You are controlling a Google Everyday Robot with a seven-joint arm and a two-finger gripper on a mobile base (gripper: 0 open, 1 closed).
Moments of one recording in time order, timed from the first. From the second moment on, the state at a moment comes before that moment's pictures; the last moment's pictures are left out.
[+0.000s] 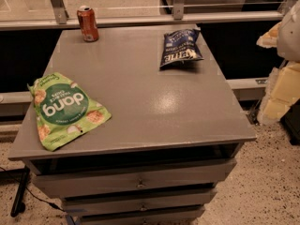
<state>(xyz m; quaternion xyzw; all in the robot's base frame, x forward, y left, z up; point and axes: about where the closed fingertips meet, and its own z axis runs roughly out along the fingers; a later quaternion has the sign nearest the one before) 0.438 -0.216 0.977 -0.60 0.78 -0.04 0.16</state>
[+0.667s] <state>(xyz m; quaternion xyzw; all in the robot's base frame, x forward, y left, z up) 0.446 -0.216 0.983 -0.61 0.77 -0.05 0.17</state>
